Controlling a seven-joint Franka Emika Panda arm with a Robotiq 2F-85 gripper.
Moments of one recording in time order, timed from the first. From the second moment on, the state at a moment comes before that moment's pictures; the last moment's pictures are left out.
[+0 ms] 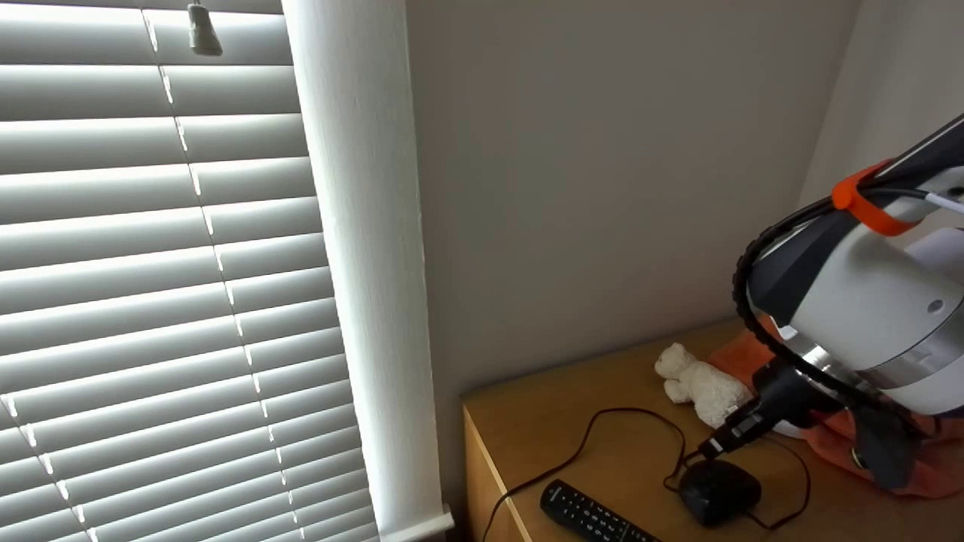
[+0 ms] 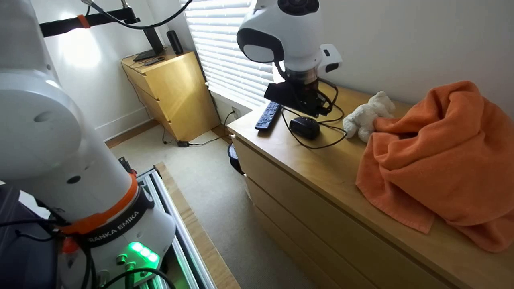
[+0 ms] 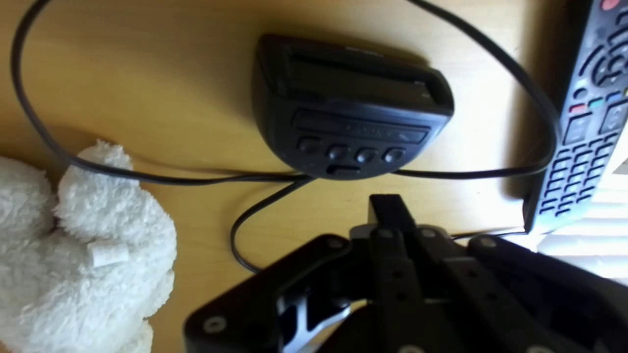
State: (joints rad) arm 0.18 0.23 -0.13 -2.40 1.19 2.81 -1.35
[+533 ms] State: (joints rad) arm 0.32 0.15 -0.32 -2.56 0.74 2.92 -0.76
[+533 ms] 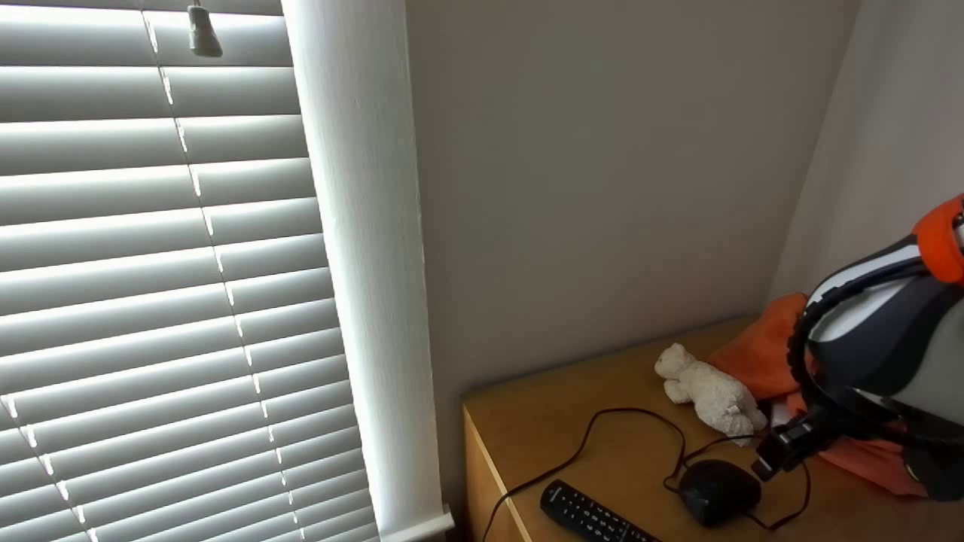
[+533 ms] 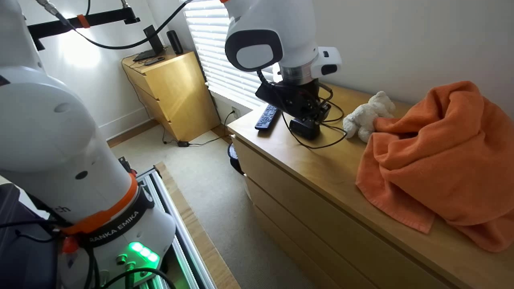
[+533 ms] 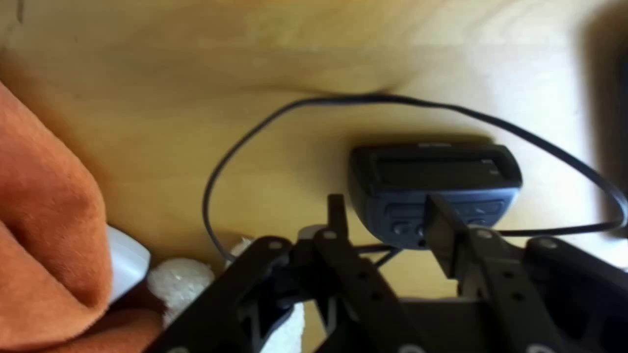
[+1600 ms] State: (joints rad) arm 0.19 -0.29 -0.16 -2.41 0.03 2.27 0.18
